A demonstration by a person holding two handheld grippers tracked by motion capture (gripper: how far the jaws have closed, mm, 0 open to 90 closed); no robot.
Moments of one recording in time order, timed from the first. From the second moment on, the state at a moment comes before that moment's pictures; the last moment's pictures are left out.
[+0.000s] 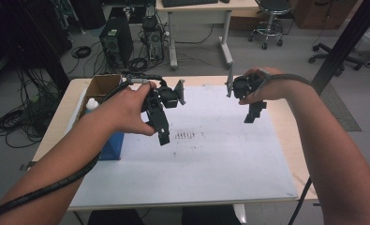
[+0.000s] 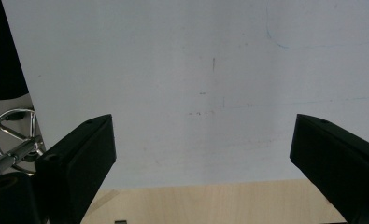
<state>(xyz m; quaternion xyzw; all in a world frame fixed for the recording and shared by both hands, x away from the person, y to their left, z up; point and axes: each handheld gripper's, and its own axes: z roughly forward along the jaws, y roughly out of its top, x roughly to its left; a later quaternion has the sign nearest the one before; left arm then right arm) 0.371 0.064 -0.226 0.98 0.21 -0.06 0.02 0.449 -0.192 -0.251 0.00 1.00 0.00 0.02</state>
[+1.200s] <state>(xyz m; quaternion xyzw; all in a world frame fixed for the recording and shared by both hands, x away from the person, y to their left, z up) 0.375 0.086 -0.226 0.97 0.22 -0.05 0.02 0.451 -0.185 -0.244 0.01 1.00 -0.01 0.02</state>
